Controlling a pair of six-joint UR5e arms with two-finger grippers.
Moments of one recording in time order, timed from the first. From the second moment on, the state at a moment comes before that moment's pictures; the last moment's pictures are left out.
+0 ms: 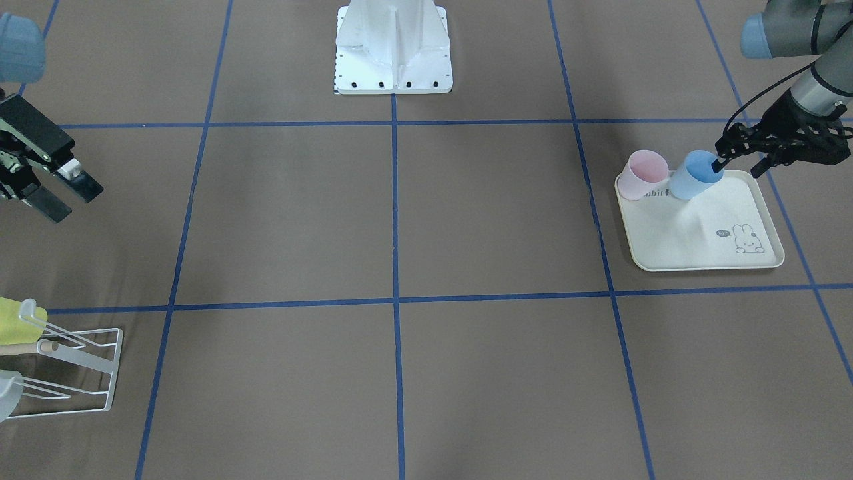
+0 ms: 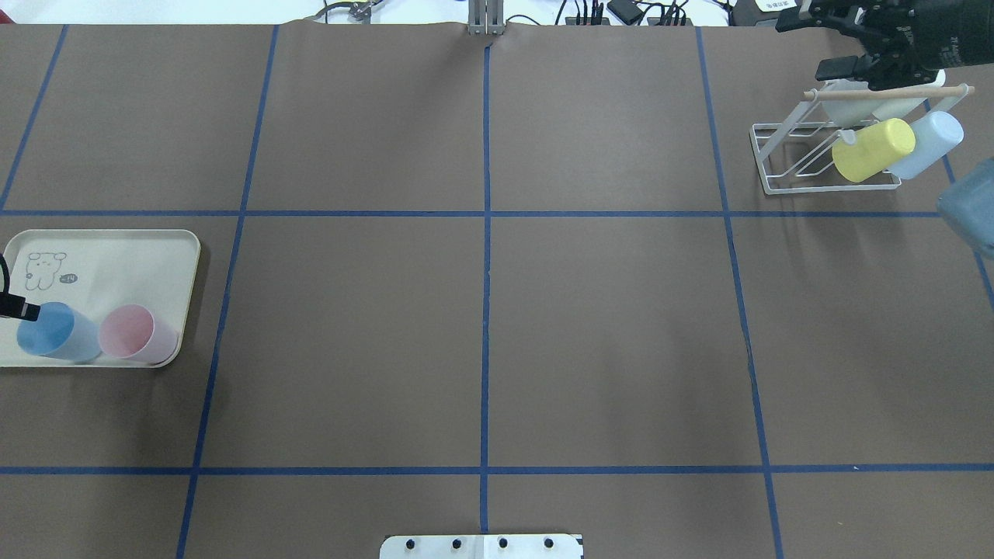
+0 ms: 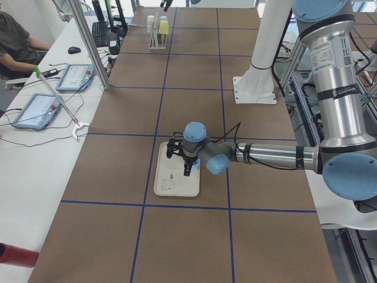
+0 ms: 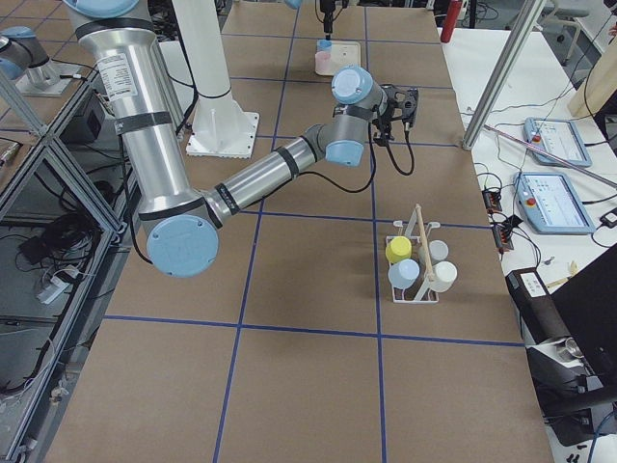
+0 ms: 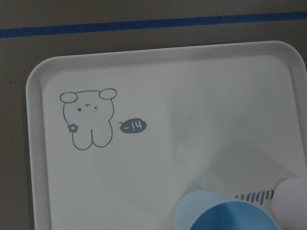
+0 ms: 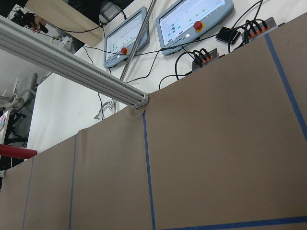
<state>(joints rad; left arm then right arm) -1.04 -1.32 -1.77 -2.31 -2.23 -0.71 1.18 -1.31 1.86 -0.74 2.24 1.49</state>
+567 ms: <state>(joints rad) -1.02 -1.32 -1.76 -2.31 -2.23 -0.71 1.18 -1.31 1.86 -0.74 2.24 1.49</state>
